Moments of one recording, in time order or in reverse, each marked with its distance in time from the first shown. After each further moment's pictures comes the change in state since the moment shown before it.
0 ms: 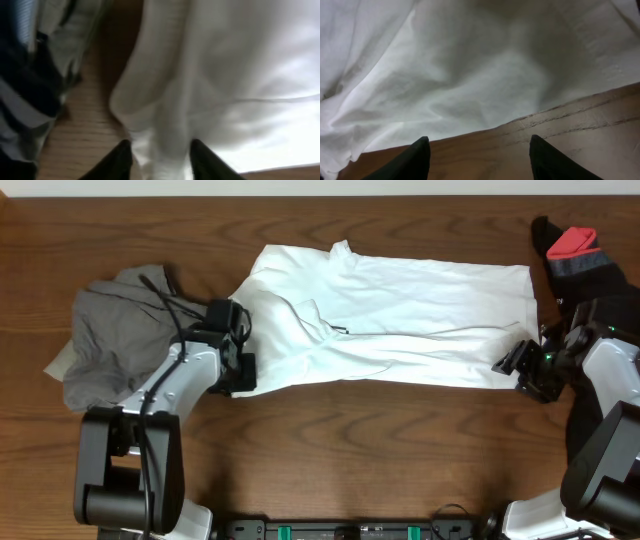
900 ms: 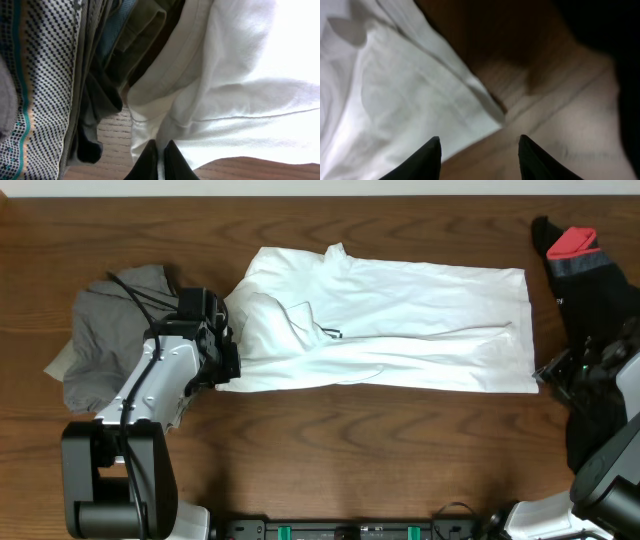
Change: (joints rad) left arm 0.098 -0.040 0.070 -0.087 0.029 0.031; right arm -0.192 0.001 -0.007 0.083 0.065 -0.002
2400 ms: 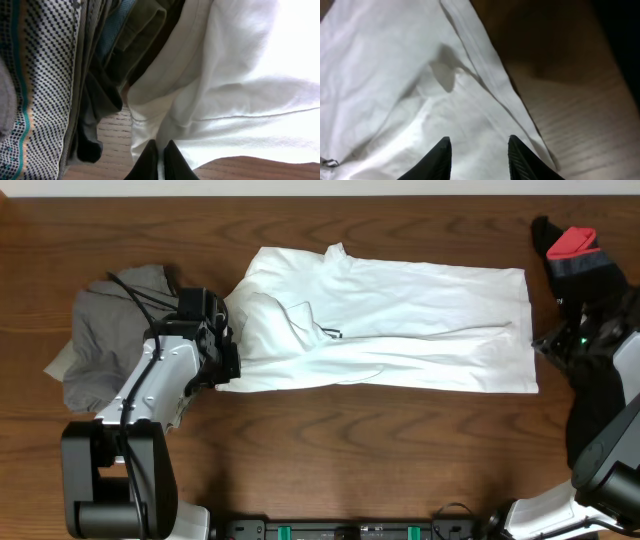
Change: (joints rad) left arm 0.000 0.000 0.000 -0.003 0.000 0.001; right arm 0.072 0.071 0.129 0.069 -0.107 -0.048
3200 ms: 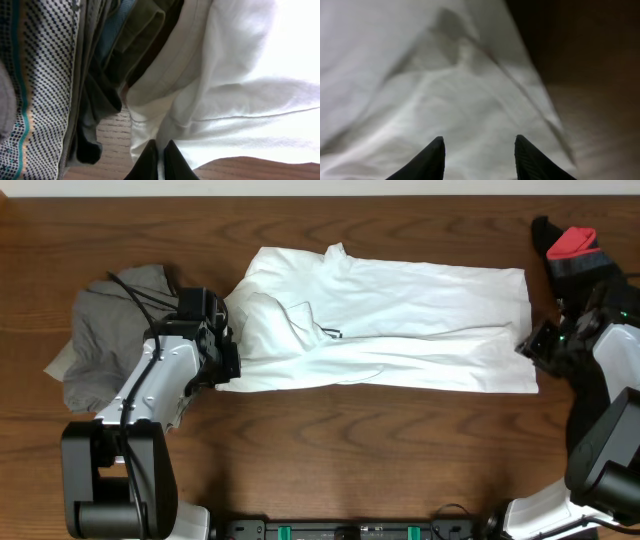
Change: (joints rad) left arm 0.000 0.000 0.000 0.003 0.003 0.003; right arm 0.092 0.000 0.000 -0.071 0.135 0.016
